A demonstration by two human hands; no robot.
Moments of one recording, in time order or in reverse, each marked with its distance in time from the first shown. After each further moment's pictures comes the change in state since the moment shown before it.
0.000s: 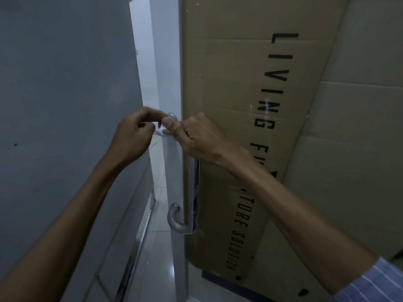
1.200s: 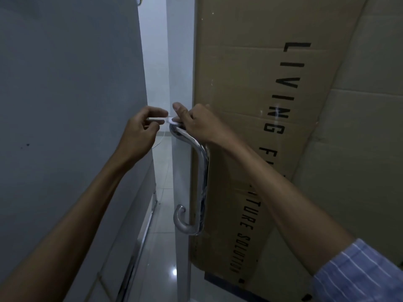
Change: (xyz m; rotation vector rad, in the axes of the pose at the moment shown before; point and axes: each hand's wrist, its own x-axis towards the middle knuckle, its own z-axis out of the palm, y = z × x) left_hand -0.001 -0.017 -0.015 -0.111 0.041 -0.114; right_hand 0.042 -0.006 0.012 0.044 -0.070 0.318
